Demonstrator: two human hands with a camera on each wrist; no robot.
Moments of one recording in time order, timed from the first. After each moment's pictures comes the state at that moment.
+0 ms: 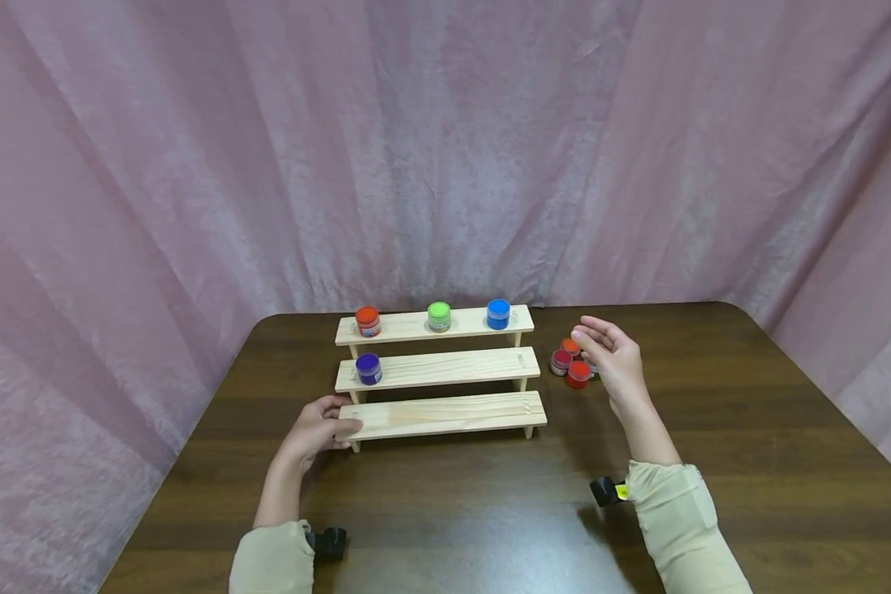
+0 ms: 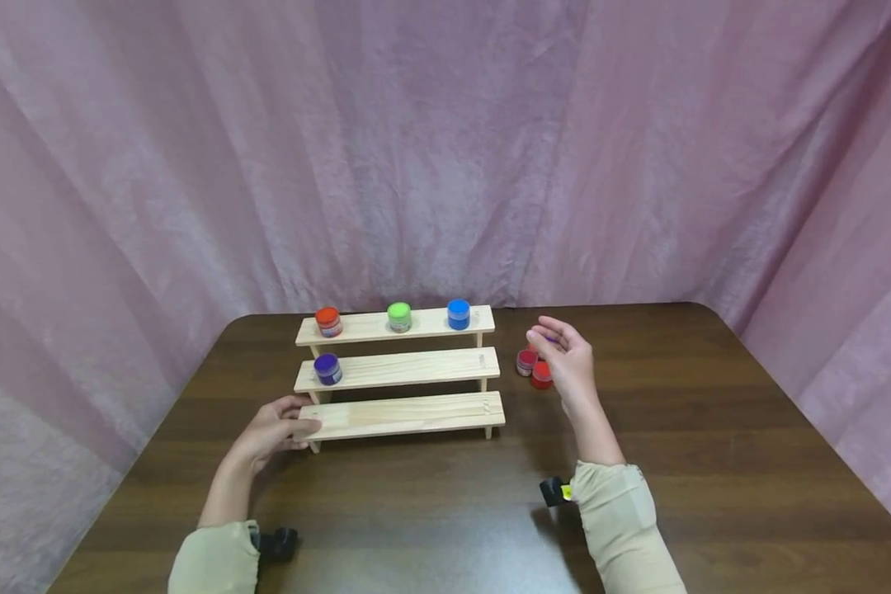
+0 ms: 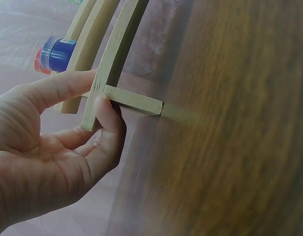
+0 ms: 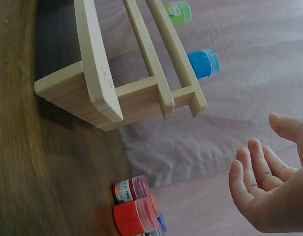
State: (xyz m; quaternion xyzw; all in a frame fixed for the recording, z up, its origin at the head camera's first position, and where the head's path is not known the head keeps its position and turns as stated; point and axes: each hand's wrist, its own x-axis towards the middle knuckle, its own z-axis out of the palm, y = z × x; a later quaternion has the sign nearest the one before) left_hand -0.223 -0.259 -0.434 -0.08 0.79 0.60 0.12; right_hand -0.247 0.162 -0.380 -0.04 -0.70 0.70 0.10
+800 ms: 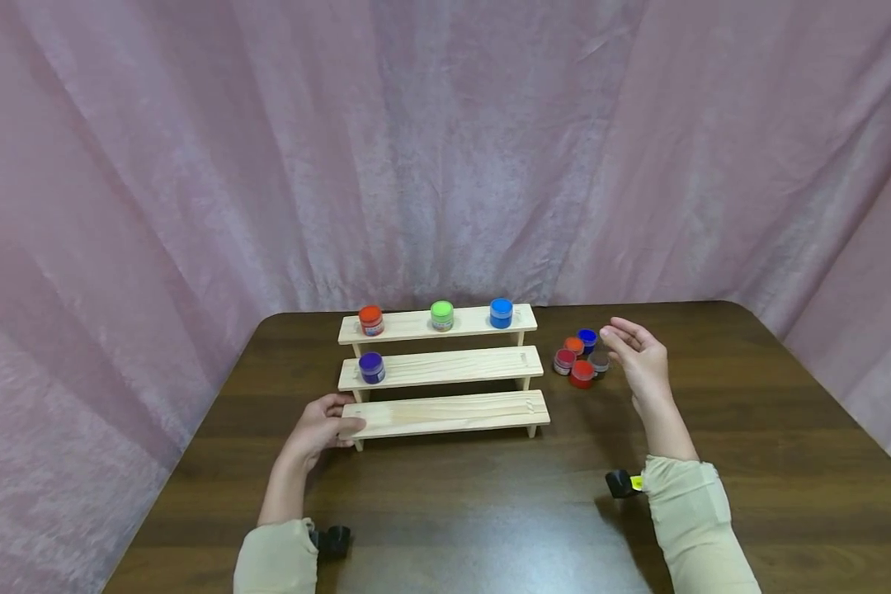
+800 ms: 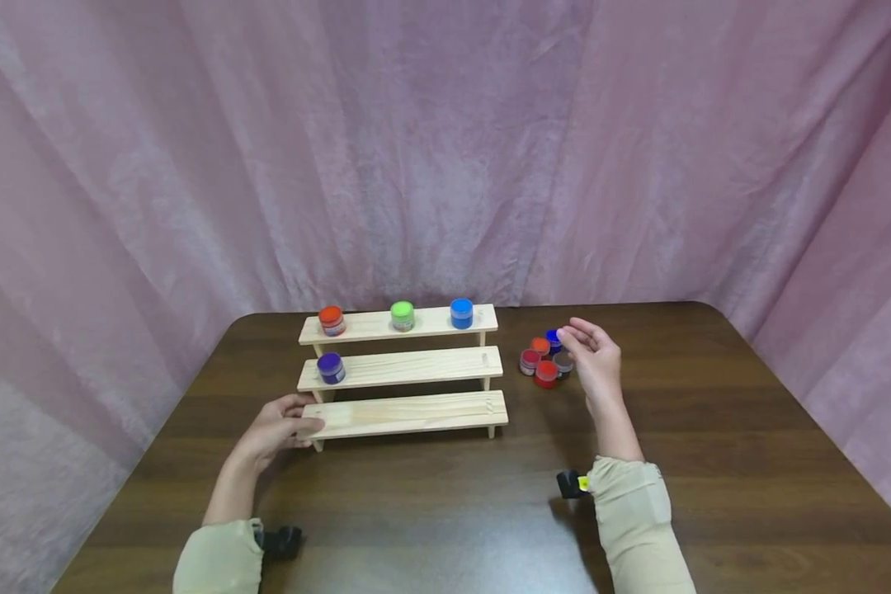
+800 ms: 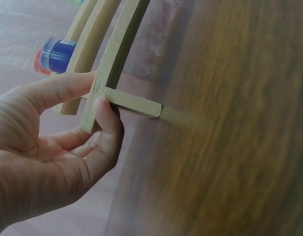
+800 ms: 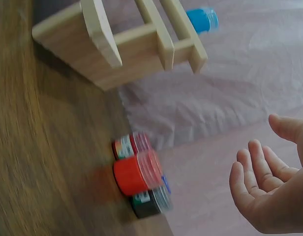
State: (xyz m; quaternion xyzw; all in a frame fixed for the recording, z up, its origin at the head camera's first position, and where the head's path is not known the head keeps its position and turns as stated) left_hand -0.222 -0.255 -0.429 -0.10 0.79 0.59 0.11; right_hand -0.256 0.191 -0.391 -0.10 -0.66 0.73 0.12
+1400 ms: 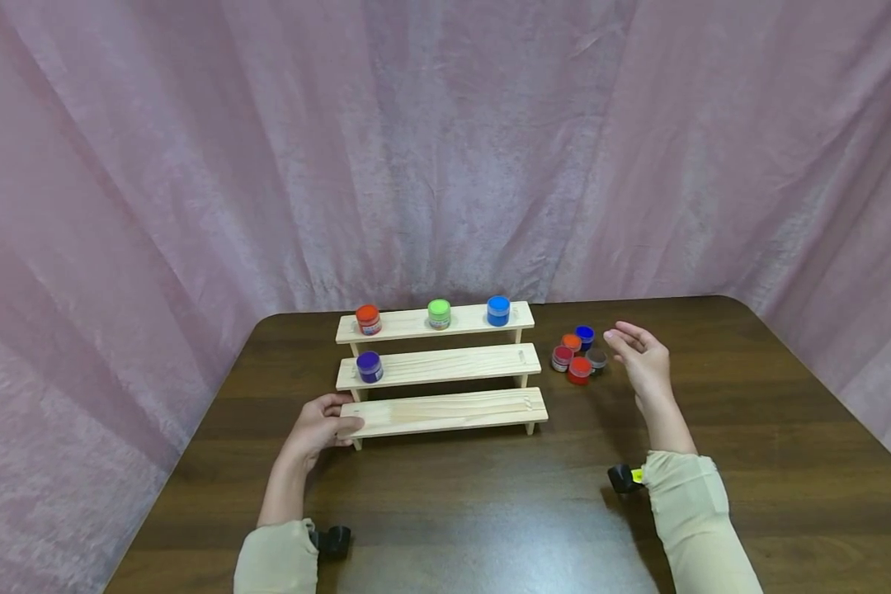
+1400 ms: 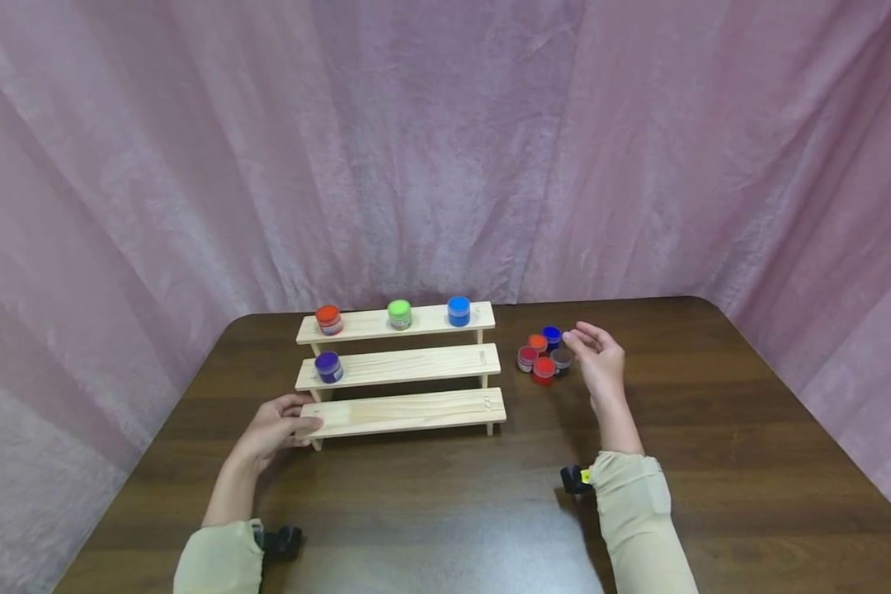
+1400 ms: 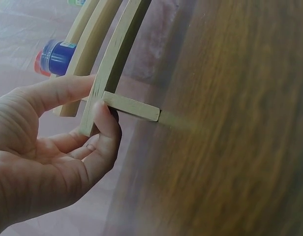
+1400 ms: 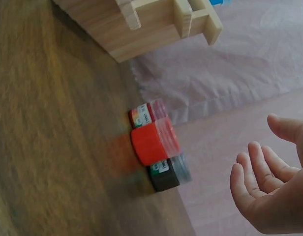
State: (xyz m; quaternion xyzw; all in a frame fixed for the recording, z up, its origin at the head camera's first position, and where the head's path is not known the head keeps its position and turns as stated) left_hand -0.222 -0.256 -0.433 -0.09 0.78 0.61 0.10; right_hand -0.262 0.206 -0.409 -0.14 -0.69 0.71 0.12
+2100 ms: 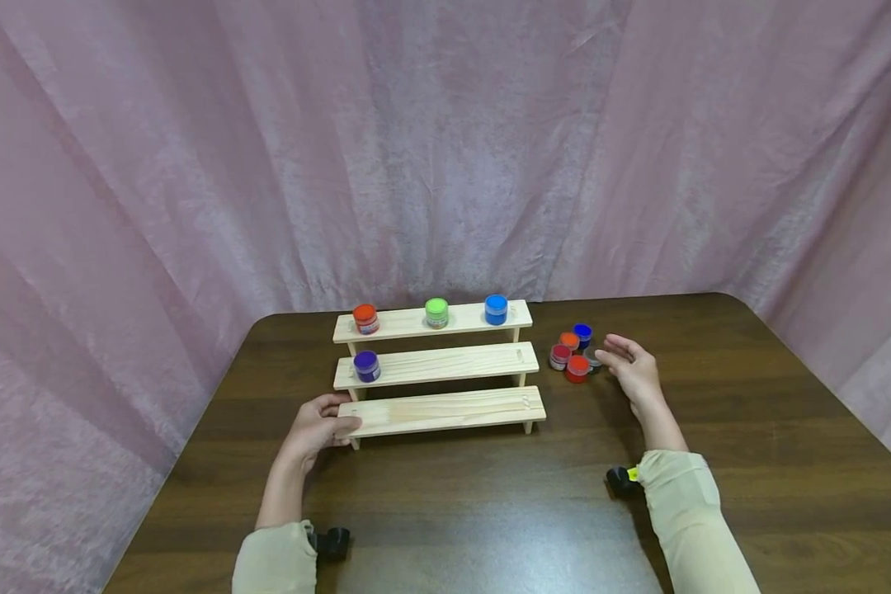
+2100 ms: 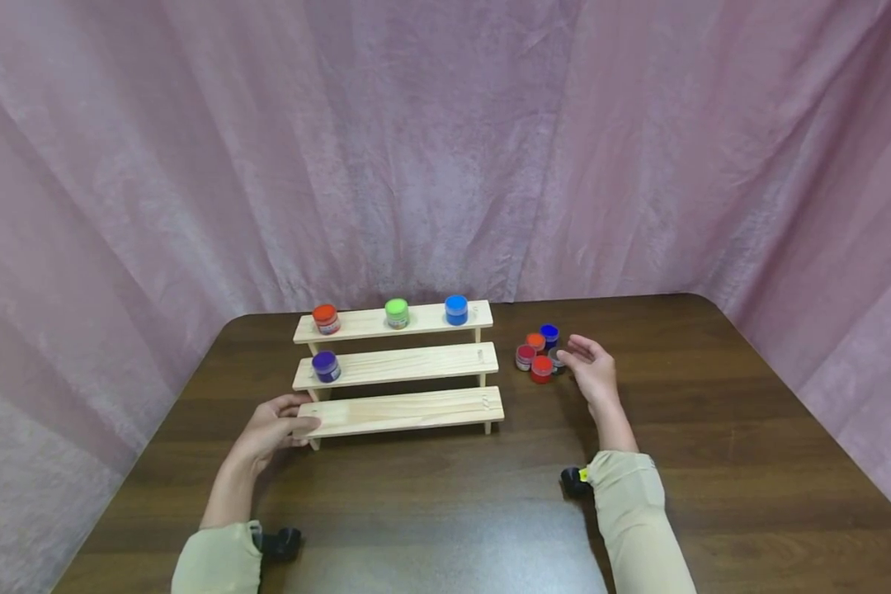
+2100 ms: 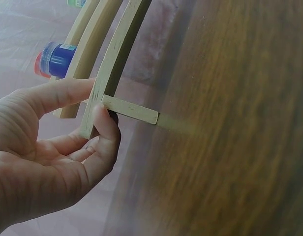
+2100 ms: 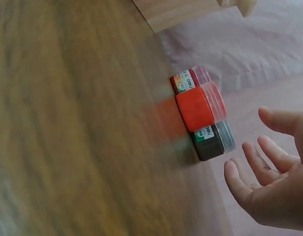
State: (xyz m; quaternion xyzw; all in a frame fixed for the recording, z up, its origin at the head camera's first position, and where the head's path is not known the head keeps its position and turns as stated) left_hand -0.221 -0.255 -0.433 -0.10 0.78 0.61 0.09; right_hand -0.273 0.216 -0.440 -0.12 -0.77 0.62 0.04
